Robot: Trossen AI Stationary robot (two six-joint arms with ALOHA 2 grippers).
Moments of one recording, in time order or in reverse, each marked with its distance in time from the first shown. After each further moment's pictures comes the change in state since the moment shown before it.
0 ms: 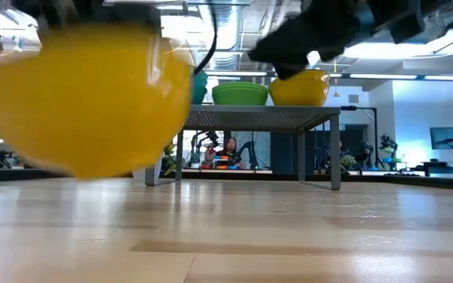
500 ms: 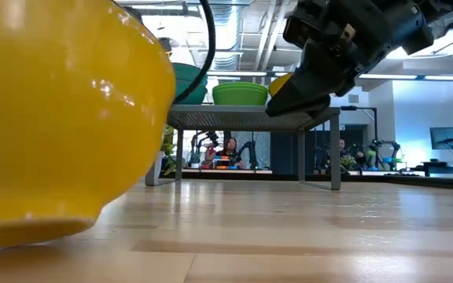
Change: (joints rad) left arm -0.116 0.148 -0.001 0.134 0.026 -0.012; right arm -0.017 -0.005 -0.032 -0.152 0.163 0.340
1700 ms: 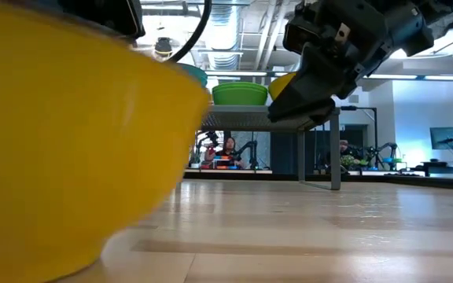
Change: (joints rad) left arm -0.004 -0.082 0.000 -0.036 0.045 0.061; right arm 0.002 0.008 -0.001 -0.009 0.000 0.074
